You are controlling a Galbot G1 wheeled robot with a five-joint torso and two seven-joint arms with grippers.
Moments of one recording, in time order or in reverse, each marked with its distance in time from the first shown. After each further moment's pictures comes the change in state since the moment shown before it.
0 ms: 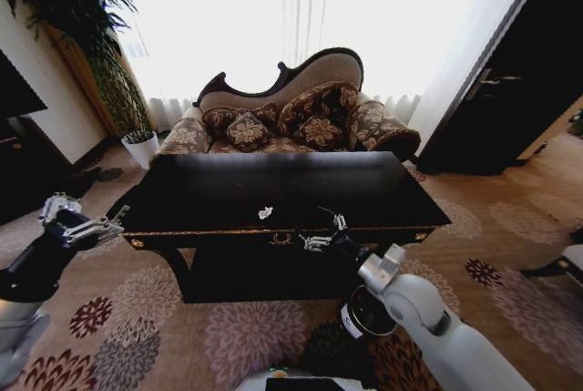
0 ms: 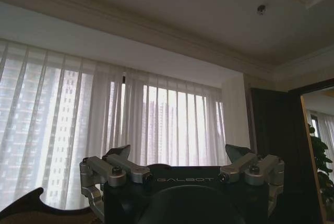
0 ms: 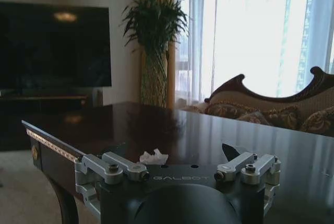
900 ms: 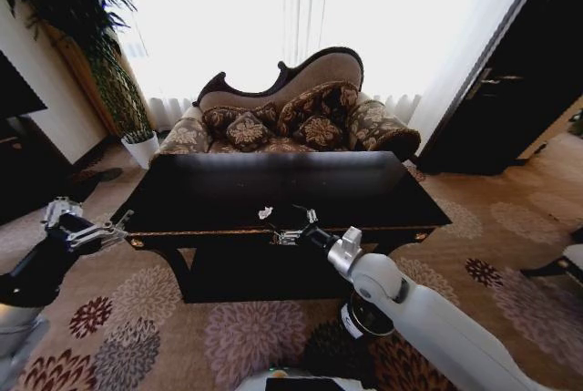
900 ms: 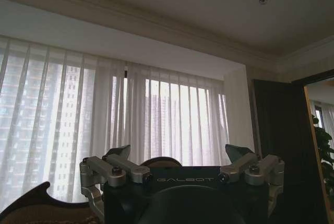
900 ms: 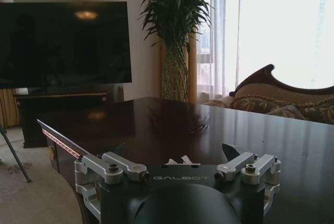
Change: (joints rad) left arm 0.030 -0.019 -0.006 -0.018 0.035 -0.001 0.001; right arm 0.409 -0.030 -0.424 -0.182 0.129 0.041 0.146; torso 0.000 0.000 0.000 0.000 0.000
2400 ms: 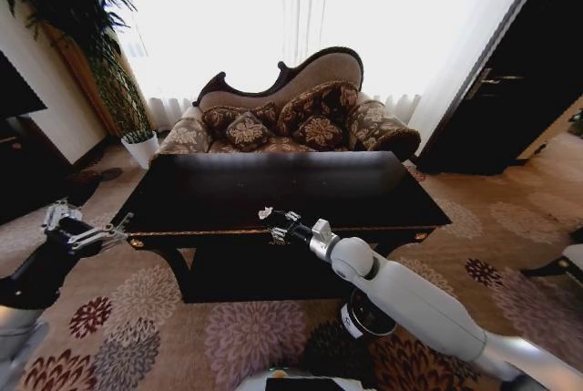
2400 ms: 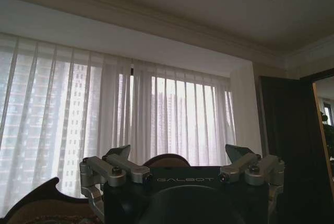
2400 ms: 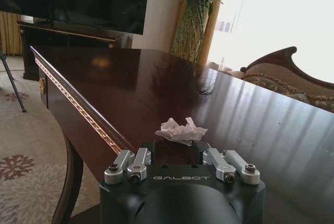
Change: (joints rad) left arm -0.006 -0.010 0.003 0.021 0.021 -0.002 0.001; right arm 0.208 0.045 -0.197 -0.148 -0.157 -0.128 -0.024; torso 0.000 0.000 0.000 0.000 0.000
